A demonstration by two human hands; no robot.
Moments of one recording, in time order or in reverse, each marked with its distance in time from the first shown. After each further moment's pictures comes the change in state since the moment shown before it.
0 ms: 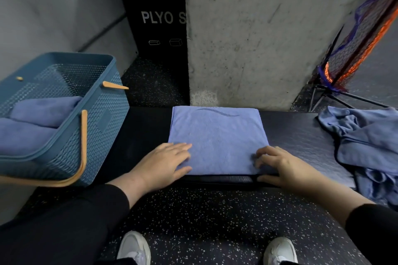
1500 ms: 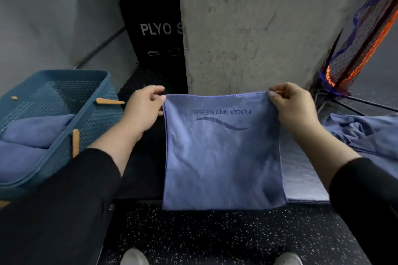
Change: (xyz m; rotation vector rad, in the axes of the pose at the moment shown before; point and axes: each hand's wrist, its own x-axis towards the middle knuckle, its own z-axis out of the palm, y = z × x) left_hand 0.086 -0.038 -0.125 -0.818 0.571 -0.592; right_hand 0.100 -0.010 -0.107 0.544 0.784 0.507
